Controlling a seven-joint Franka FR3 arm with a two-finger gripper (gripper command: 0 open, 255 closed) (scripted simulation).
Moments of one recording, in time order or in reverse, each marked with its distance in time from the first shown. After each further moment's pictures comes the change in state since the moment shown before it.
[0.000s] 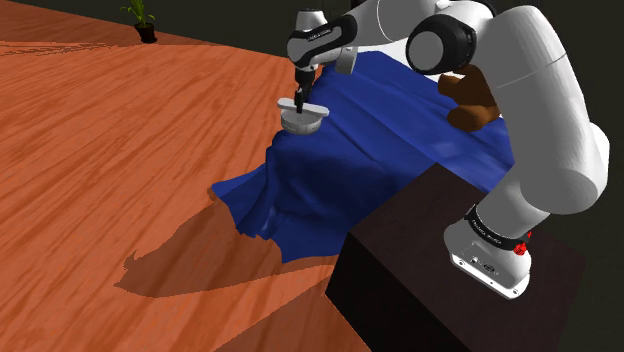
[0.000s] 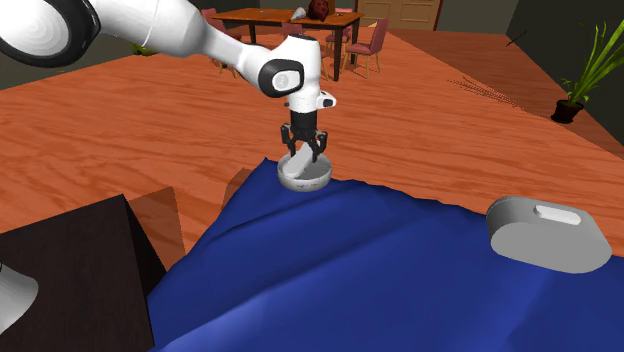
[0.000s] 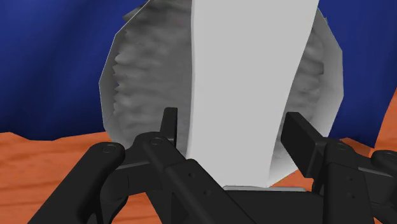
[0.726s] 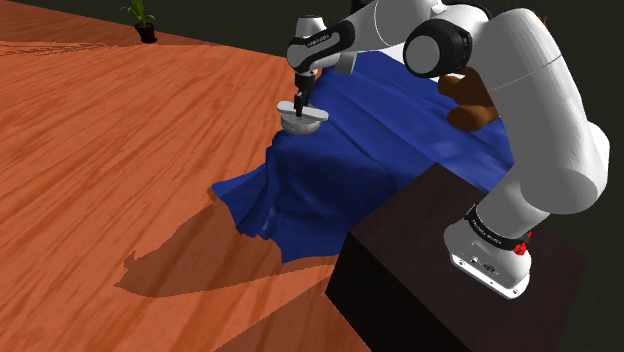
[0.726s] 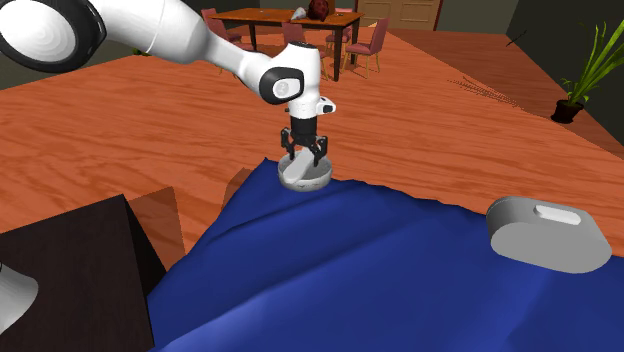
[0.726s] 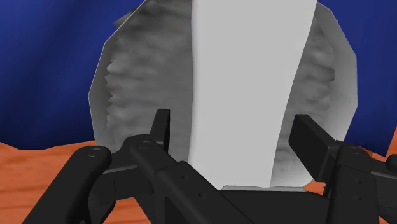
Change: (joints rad) arm -0.001 0.026 0.003 0.000 0.003 0.026 -0.002
